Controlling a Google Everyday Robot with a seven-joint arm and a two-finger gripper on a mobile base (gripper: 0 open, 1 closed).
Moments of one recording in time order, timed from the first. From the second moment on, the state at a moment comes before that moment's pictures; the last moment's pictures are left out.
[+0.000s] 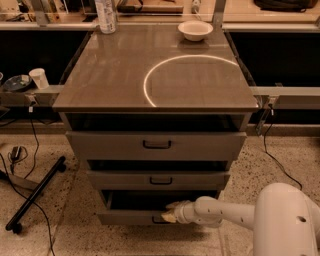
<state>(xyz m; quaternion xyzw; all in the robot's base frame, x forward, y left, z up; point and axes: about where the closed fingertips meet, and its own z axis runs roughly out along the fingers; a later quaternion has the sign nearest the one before) 0.560 -0.050 0.206 -0.40 0.84 0.22 0.30</state>
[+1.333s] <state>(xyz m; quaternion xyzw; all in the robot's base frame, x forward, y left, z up) 0.532 -0.051 0.195 -0.39 0.84 0.22 0.30</state>
